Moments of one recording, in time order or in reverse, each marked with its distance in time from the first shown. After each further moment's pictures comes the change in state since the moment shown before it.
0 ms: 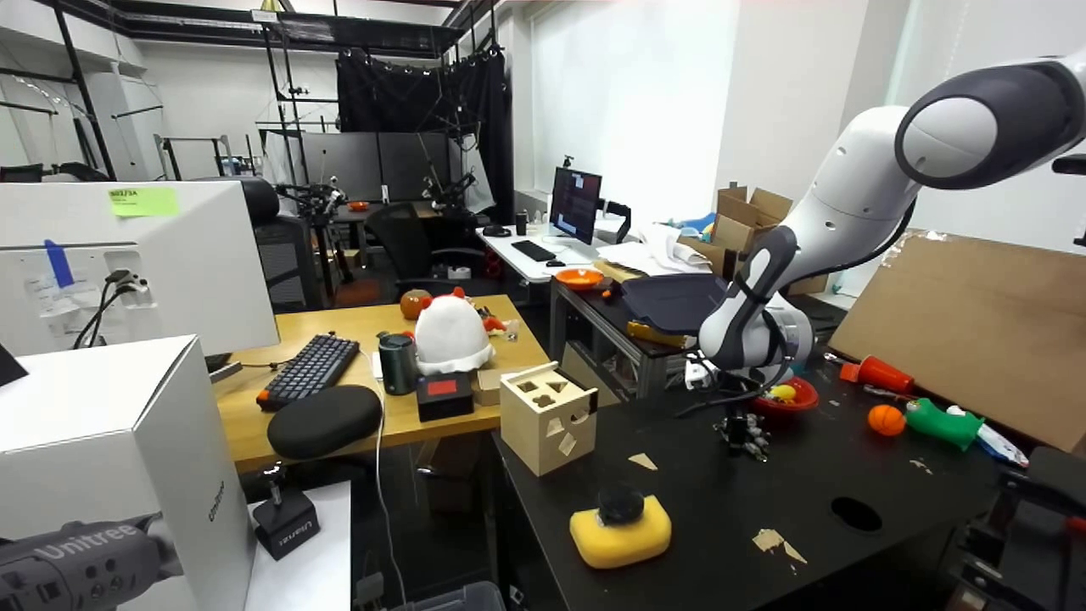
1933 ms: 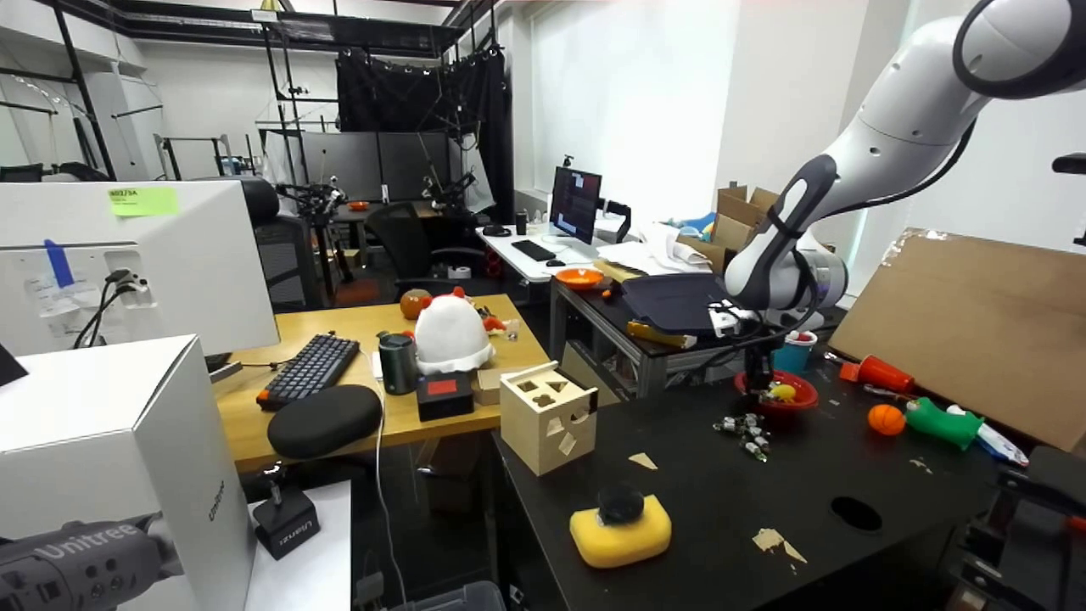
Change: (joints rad) arm -0.050 -0.256 -0.027 -0.182 -0.011 -0.015 -0.173
